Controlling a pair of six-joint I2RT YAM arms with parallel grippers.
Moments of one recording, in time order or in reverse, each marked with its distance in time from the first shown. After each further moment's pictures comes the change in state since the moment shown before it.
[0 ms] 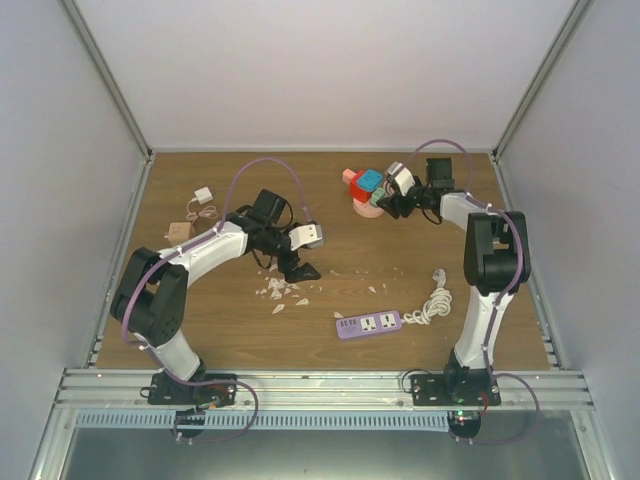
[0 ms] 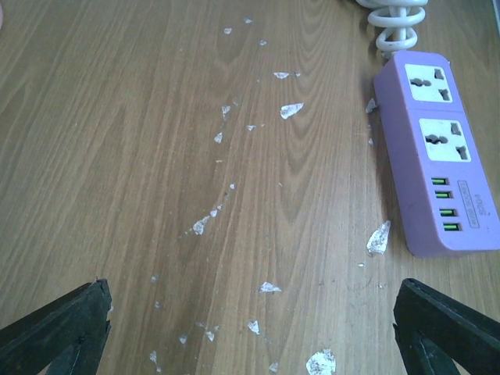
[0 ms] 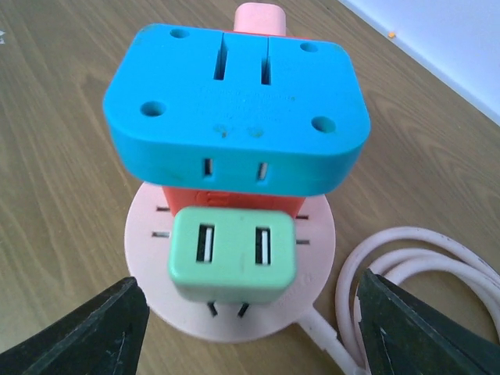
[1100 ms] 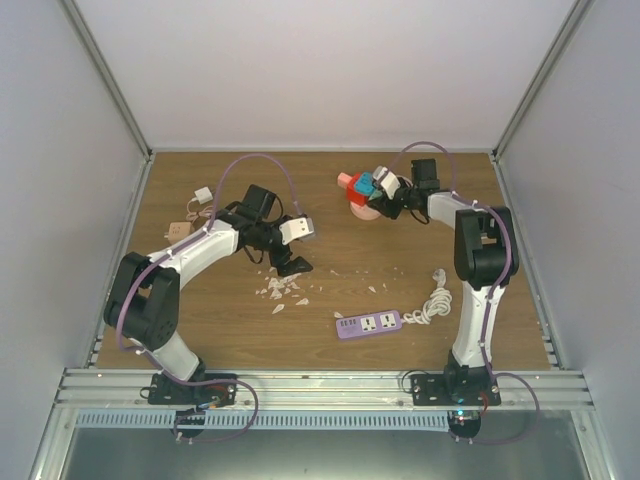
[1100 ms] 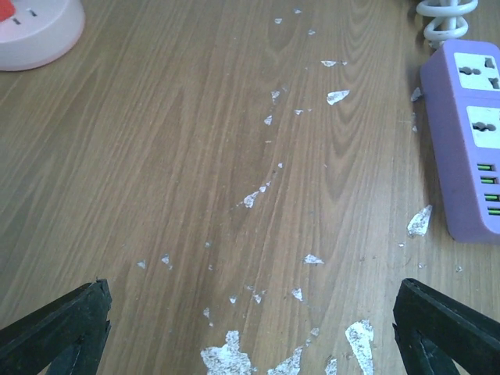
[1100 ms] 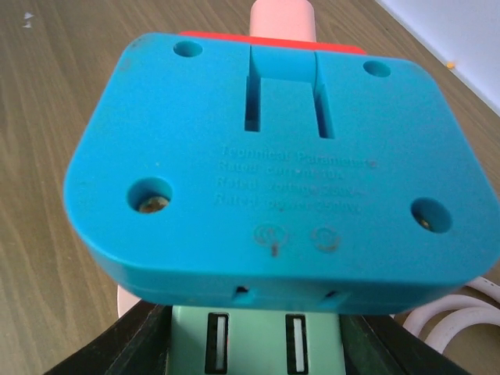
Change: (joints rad) left arm 0.051 -0.042 -0.011 -0.008 -0.056 0.020; right arm 0.065 0.098 0.071 0.013 -0.003 -0.071
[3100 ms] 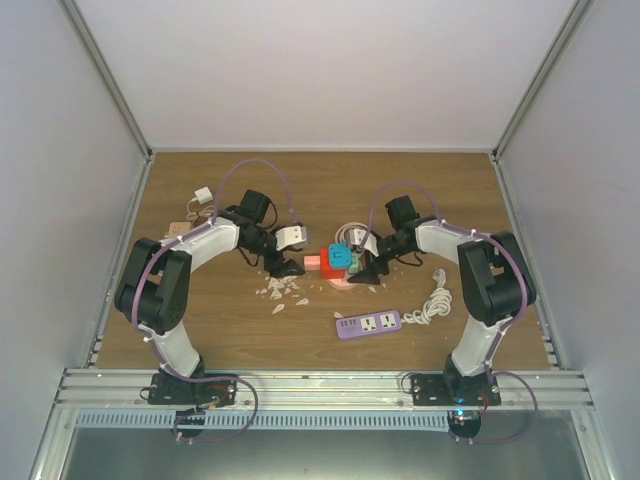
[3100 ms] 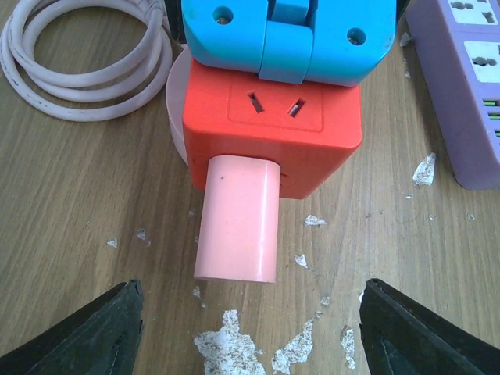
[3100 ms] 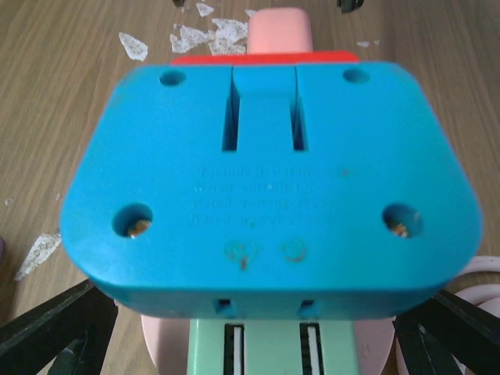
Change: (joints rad) left arm 0.064 0.109 -0.013 -0.028 0.097 0.184; right arm 0.204 -0.317 -0.382 -0.374 -0.250 -0.419
